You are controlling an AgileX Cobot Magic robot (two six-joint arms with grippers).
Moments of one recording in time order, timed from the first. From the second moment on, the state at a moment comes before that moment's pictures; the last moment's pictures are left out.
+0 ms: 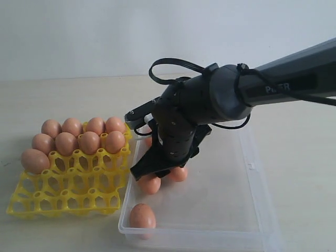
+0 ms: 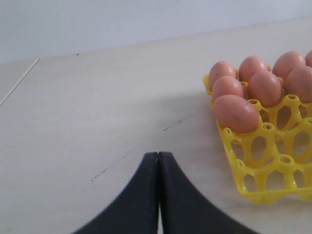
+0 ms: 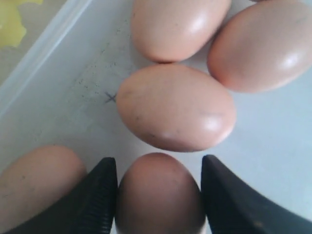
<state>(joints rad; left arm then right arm) 0.04 0.01 0.00 0.10 0.39 0.03 0.78 2.08 -1.33 -0.34 0.65 0.45</state>
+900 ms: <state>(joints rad) 0.04 0.01 0.00 0.10 0.39 0.03 0.91 2.11 -1.41 0.07 -0.26 -0.14</state>
